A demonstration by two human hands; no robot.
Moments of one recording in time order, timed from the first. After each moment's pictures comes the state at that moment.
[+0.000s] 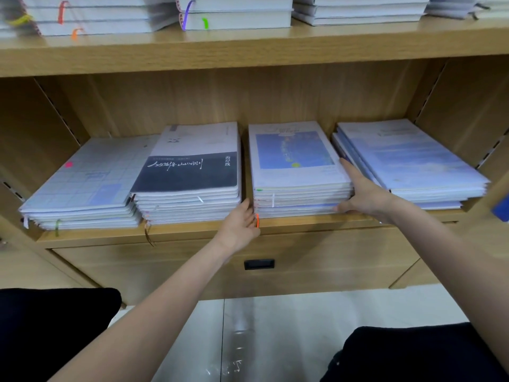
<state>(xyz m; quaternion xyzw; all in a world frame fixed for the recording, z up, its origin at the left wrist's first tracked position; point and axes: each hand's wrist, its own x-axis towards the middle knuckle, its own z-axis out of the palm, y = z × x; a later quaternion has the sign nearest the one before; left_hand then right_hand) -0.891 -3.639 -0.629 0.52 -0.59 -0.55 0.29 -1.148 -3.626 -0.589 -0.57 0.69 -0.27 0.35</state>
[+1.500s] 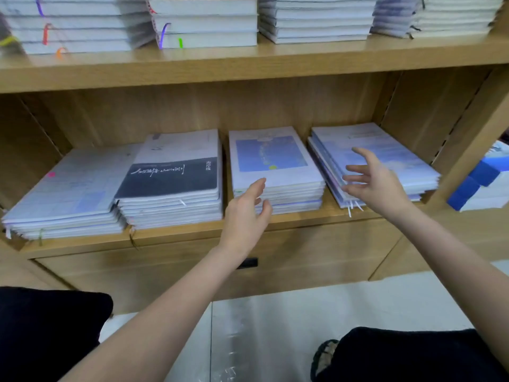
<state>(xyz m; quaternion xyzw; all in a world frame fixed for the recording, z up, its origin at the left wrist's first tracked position) -0.935 -3.594 -0.588 0.46 -0.74 -0.27 0.41 -1.174 -3.573 -0.558 -0.57 0.69 -0.40 0.17</state>
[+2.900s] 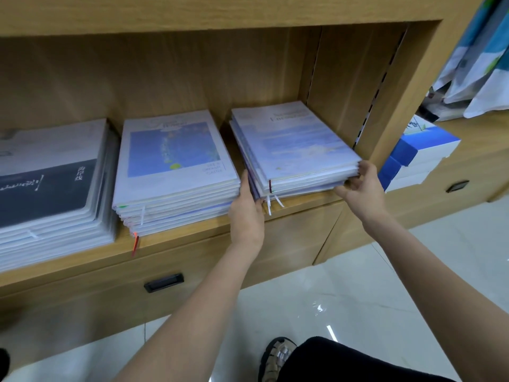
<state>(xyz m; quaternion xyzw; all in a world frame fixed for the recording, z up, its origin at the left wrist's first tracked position) -1.111 -3.623 -0.651 0.53 -0.70 -0.31 0.35 -1.300 -3.557 -0.626 -0.35 0.76 -0.52 0.18</state>
